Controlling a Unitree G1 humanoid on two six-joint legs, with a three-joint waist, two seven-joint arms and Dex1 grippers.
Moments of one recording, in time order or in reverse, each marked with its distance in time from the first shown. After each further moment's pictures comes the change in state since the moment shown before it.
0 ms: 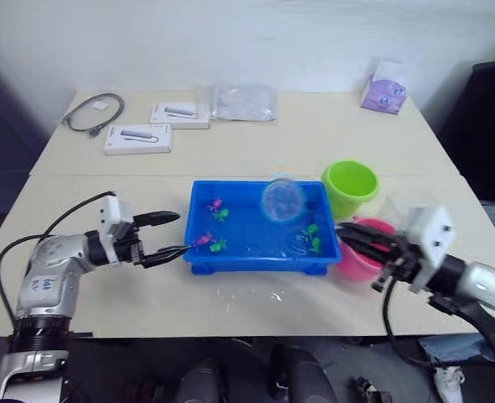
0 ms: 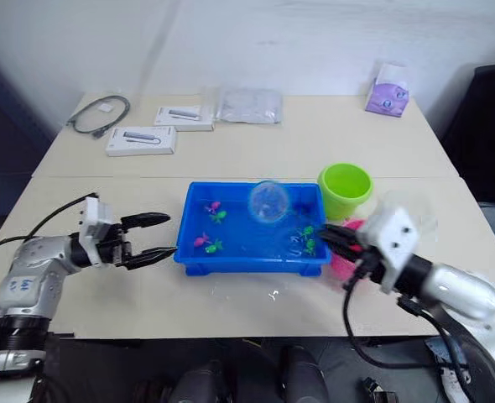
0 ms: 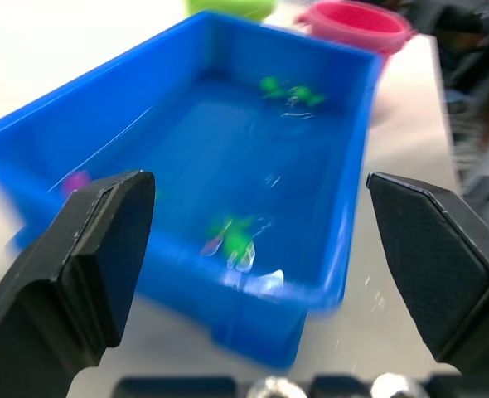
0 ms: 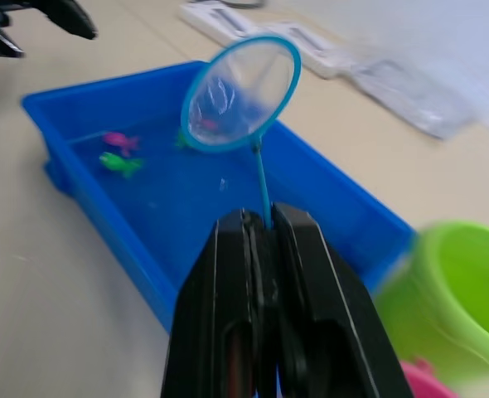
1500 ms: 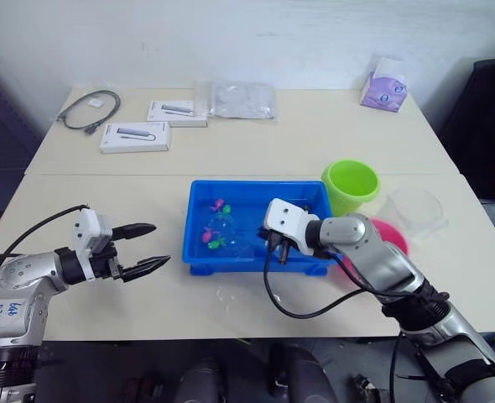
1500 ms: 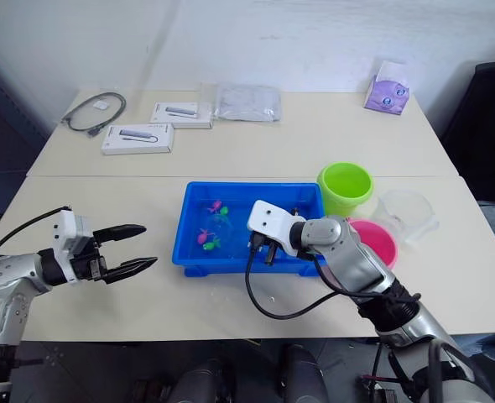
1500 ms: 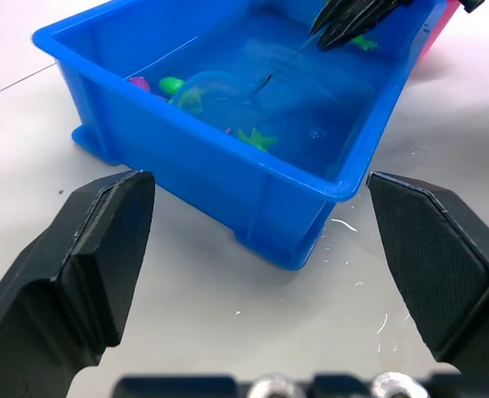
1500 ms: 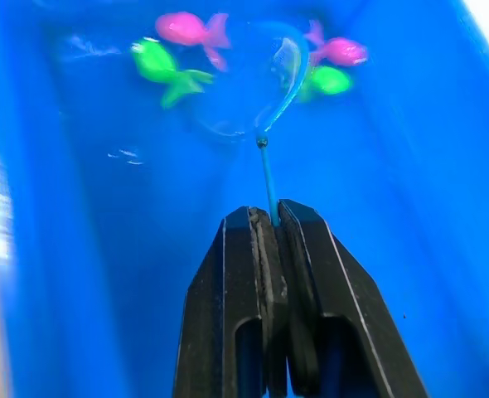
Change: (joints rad) left arm 0.164 0.064 0.075 -0.166 -0.018 0.099 0.100; right arm -0.656 0.384 0.635 0.511 -0.598 0.187 0.245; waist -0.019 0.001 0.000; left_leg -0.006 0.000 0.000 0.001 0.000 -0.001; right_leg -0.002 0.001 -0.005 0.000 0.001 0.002
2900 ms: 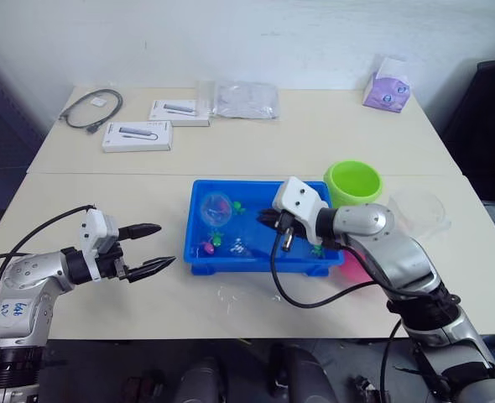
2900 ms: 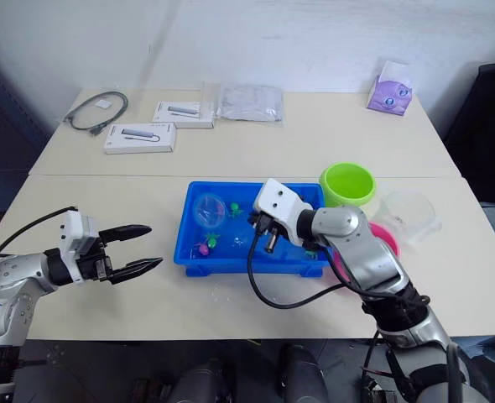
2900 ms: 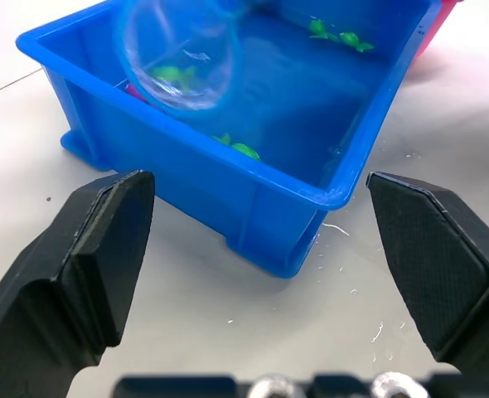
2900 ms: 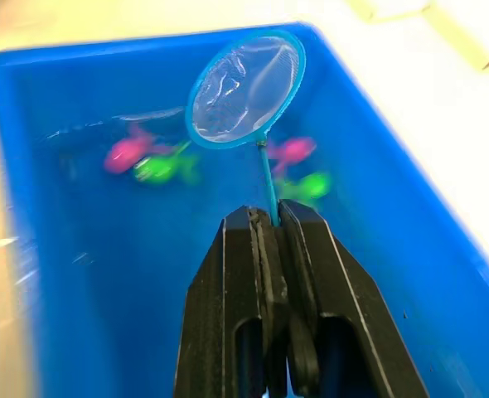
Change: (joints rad) left arm 0.005 -0.009 -0.016 -0.032 -0.001 0.007 0.022; right arm 0.033 -0.007 -0.146 -0.105 0.079 0.018 0.007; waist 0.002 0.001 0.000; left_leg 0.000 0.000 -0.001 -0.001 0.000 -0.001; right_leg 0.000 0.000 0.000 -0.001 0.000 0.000
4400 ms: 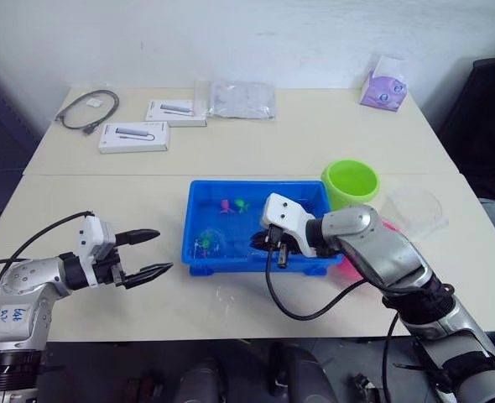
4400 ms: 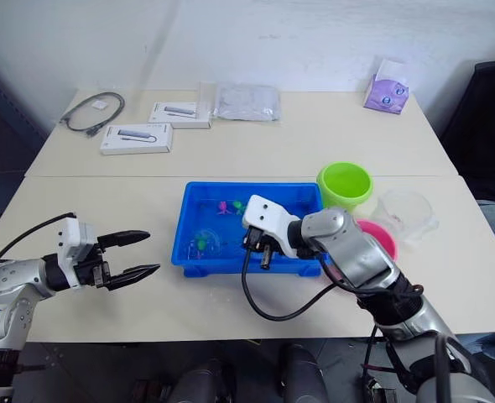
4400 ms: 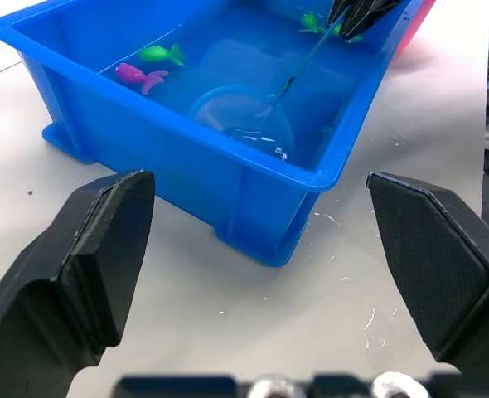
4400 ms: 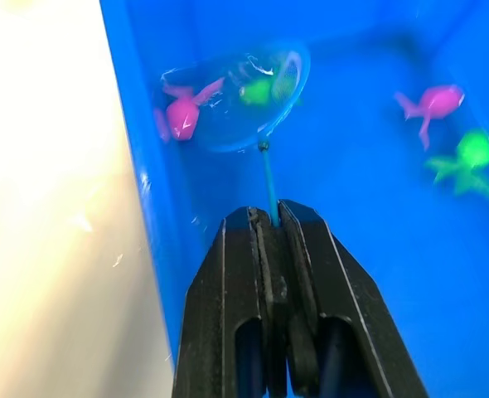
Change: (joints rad) left arm 0.025 0.000 0.001 0.054 0.000 -0.073 -0.047; right arm -0.087 -0.052 0.109 0.024 0.017 0.116 0.144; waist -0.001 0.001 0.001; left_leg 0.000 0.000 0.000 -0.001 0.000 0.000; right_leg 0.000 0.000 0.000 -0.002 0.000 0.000
